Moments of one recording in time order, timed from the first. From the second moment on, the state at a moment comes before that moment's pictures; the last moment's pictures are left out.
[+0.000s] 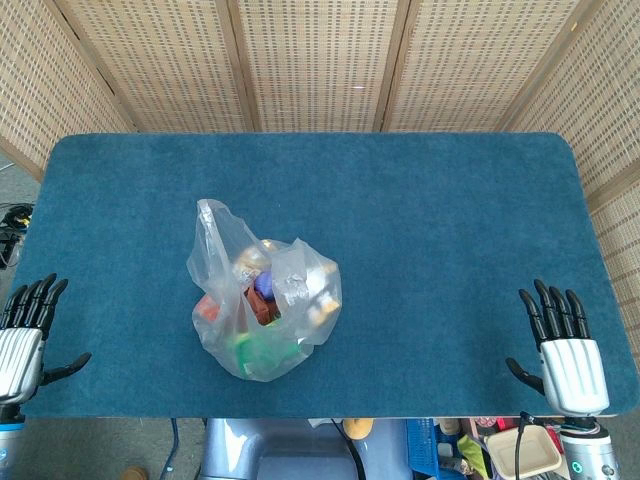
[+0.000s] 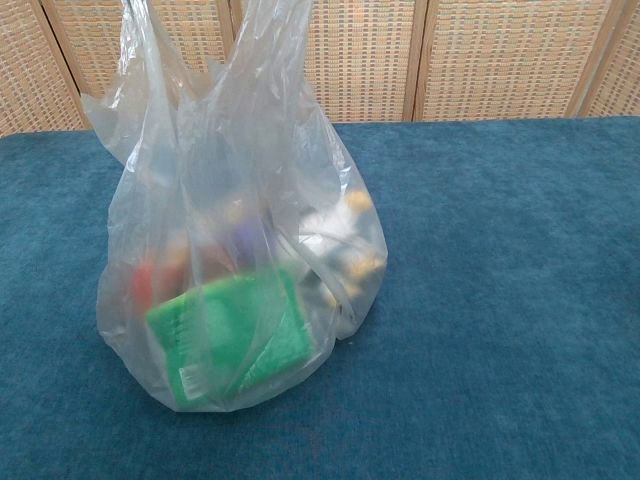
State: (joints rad) left arm -0.06 -1.16 -0.02 -1.72 1.54 1.55 0.10; right arm 0.04 -1.22 0.07 -1.72 -1.66 1.62 -0.30
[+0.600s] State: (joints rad) left arm -0.06 -1.16 -0.04 -1.72 1.52 1.54 0.09; right arm 0.14 -1.22 0.13 -1.65 -1.65 1.56 0.01
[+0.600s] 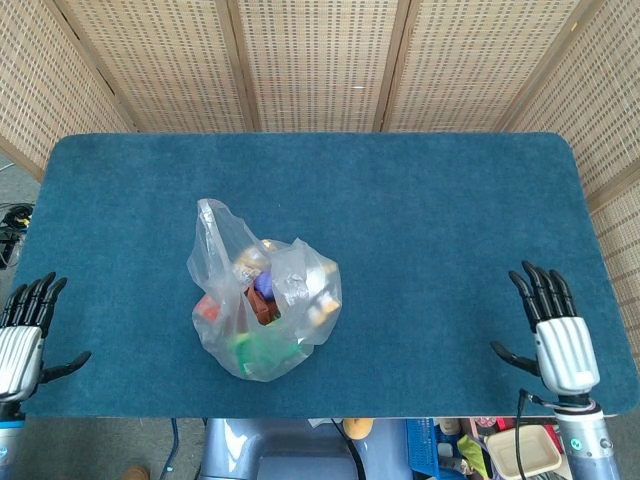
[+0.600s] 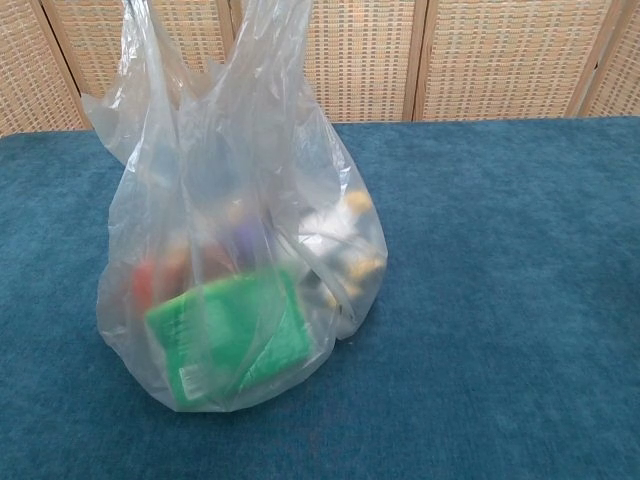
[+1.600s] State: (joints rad) left arm -0.10 -1.19 -0.08 -1.70 1.40 1.46 0.13; right arm 0.65 -1.28 0.37 -1.76 -1.54 1.21 0.33
